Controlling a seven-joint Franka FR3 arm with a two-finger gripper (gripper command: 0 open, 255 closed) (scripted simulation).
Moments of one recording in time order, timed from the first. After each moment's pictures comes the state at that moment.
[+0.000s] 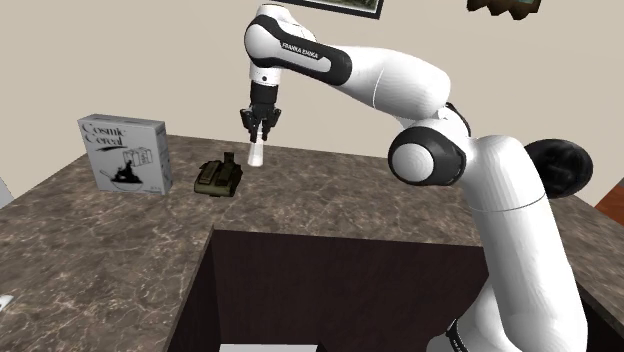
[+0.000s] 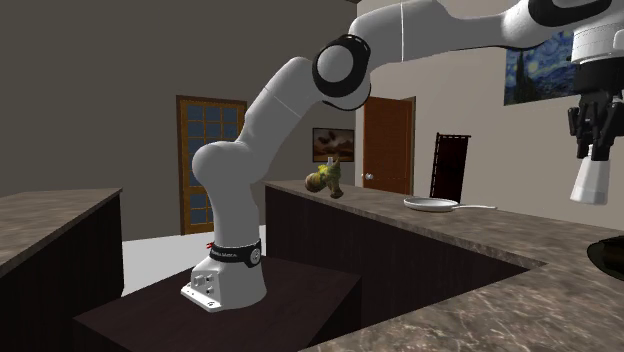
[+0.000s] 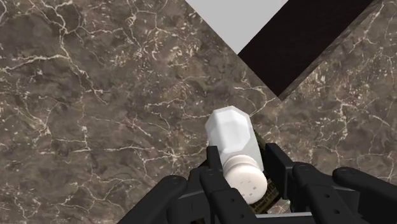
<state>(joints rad) 0.27 0.71 -0.09 -0.80 0.15 1.52 0.02</state>
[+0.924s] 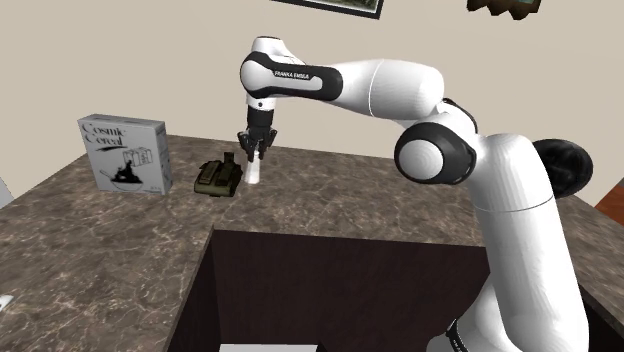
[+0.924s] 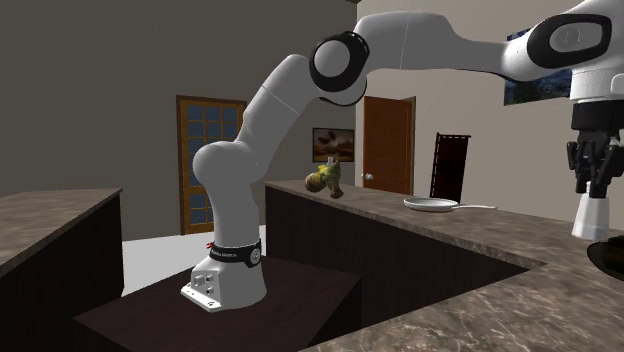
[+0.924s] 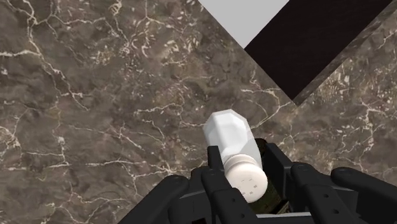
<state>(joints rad) 0.29 0.66 -0.09 -1.06 0.15 1.73 0.01</state>
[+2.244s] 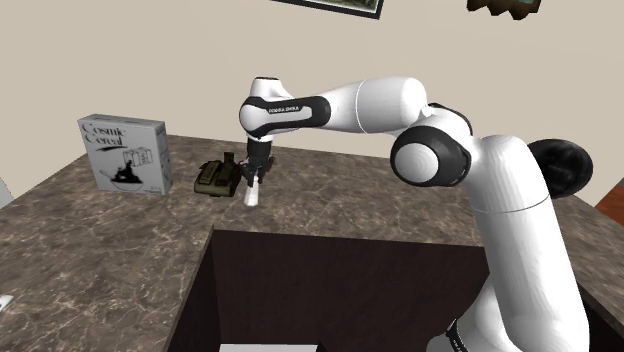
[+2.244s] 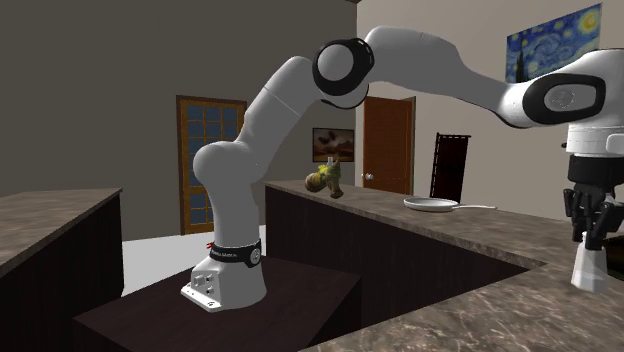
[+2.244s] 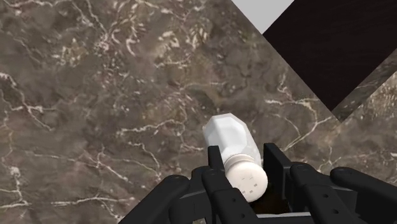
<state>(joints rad) 0.30 0.69 -0.09 -1.27 0.16 1.96 -0.01</state>
